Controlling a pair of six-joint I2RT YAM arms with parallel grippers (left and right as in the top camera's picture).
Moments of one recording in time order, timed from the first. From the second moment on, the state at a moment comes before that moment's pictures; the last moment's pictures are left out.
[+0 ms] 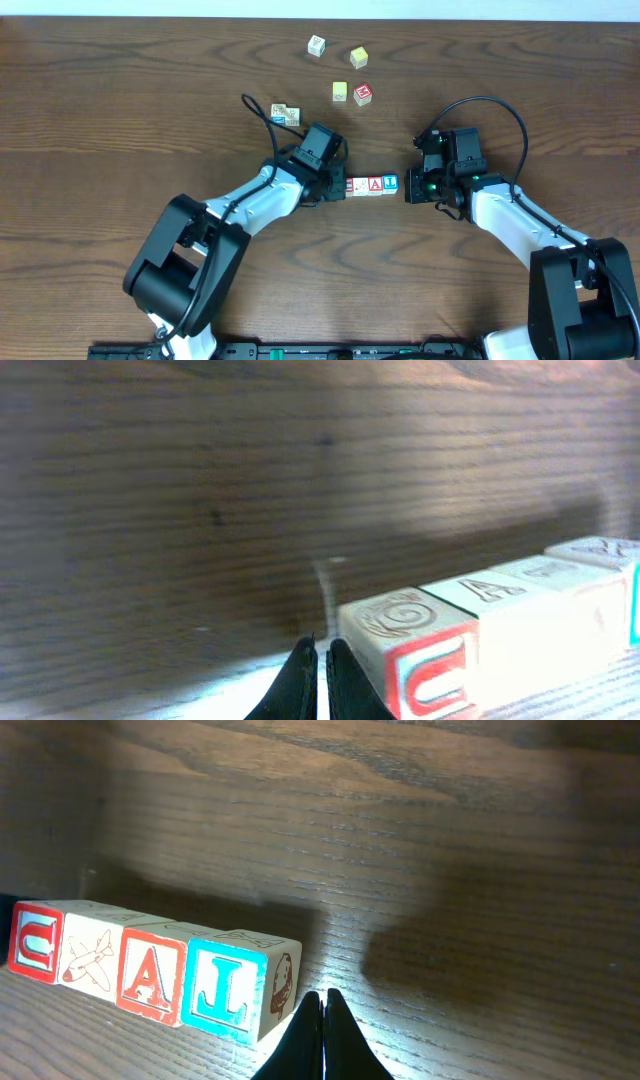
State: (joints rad) left arm -0.57 1.88 1.06 -0.31 0.16 -0.57; right arm 0.19 1.65 0.81 -0.24 -0.28 0.15
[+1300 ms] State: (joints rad) left arm -0.58 1.88 1.06 -0.31 0.17 -0.57; right arm 0.23 1.71 0.81 -0.17 -0.27 0.15
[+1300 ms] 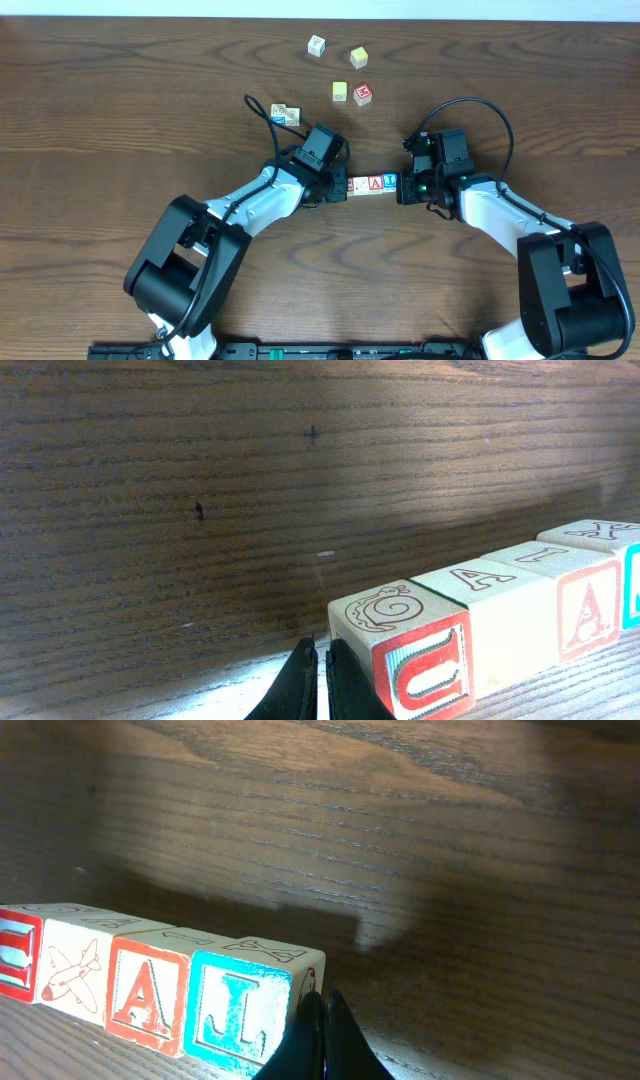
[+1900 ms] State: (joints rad) left arm -0.58 1.88 1.06 -0.30 0.17 -0.56; right arm 0.25 1.71 0.81 -0.17 -0.27 0.15
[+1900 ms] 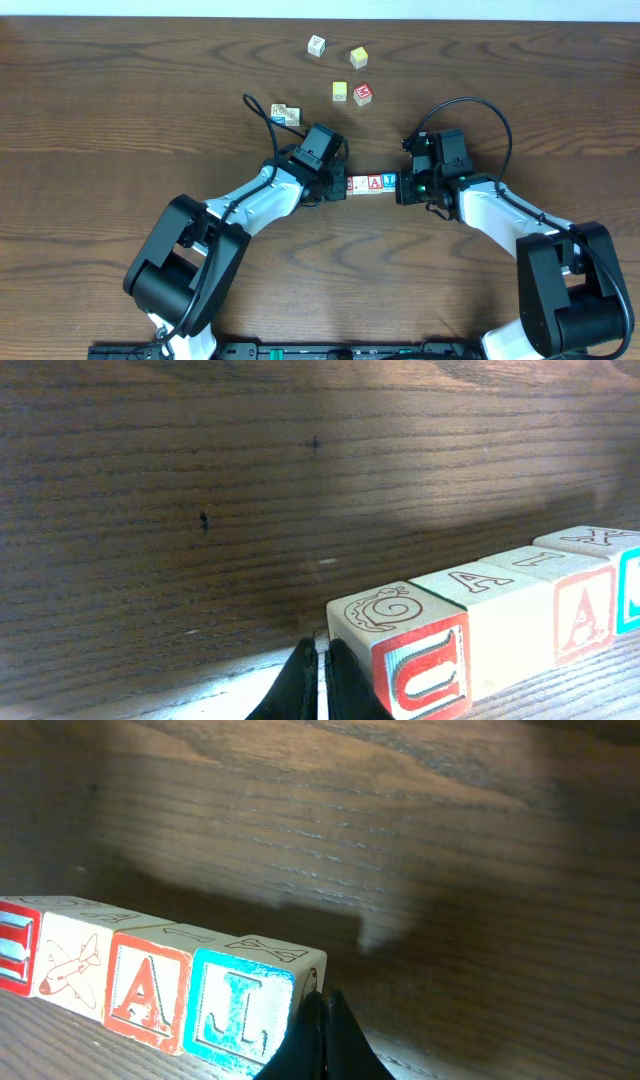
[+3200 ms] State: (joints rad) left arm -0.56 1.88 1.06 -0.31 0.13 -0.55; right arm 0.29 1.71 0.81 -0.12 -0.24 0.21
